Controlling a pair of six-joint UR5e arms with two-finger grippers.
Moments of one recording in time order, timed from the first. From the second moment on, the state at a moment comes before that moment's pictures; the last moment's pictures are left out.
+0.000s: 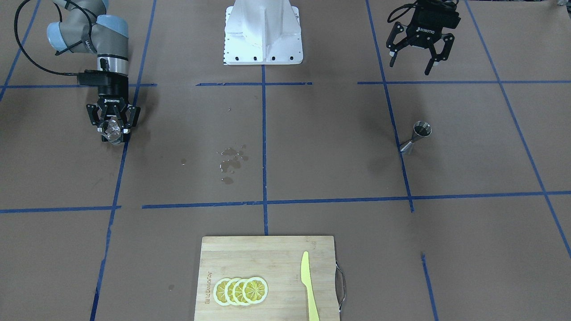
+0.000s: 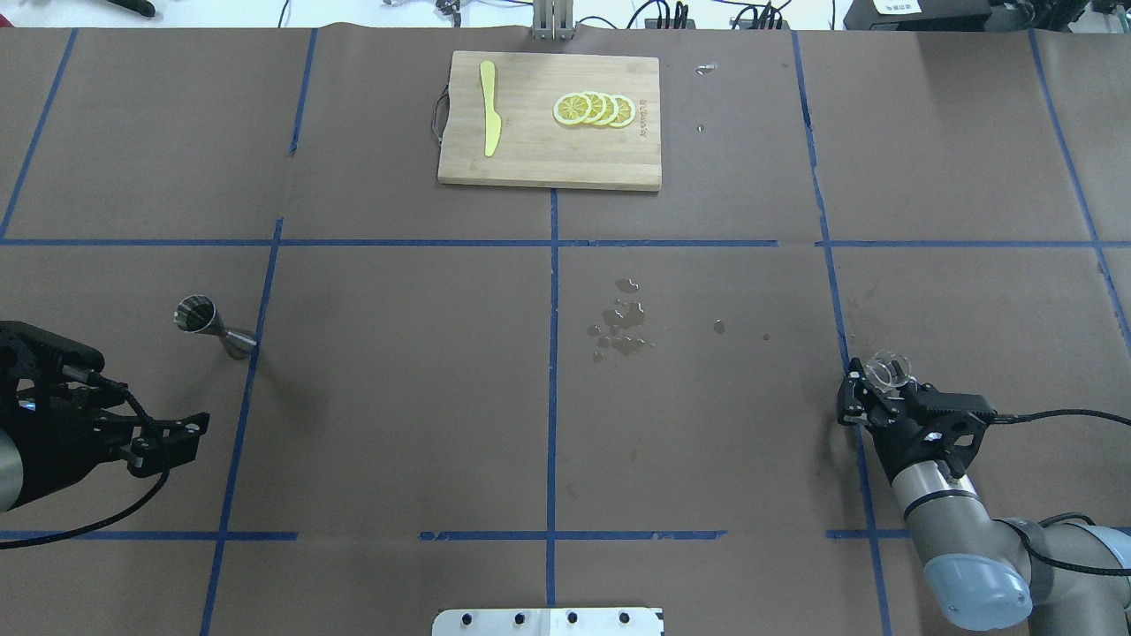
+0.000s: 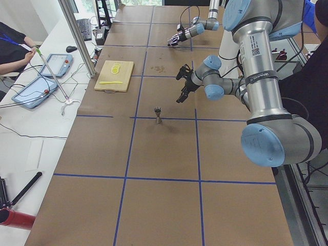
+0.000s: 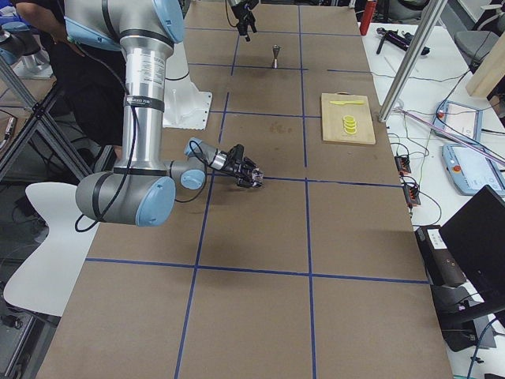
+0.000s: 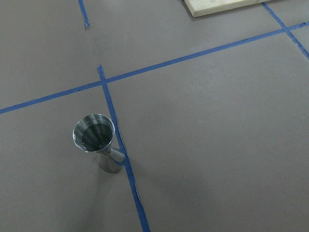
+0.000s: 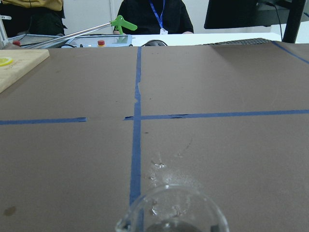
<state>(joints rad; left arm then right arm) -0.34 -1.21 -2.38 -2.13 -1.37 -1.00 0.11 -1.72 1.74 -0.84 0.59 1.58</state>
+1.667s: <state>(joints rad) -0.57 -1.28 -2.38 -2.07 -1.64 -0.80 -0.08 -2.00 2.09 -0.84 0.78 1.58</state>
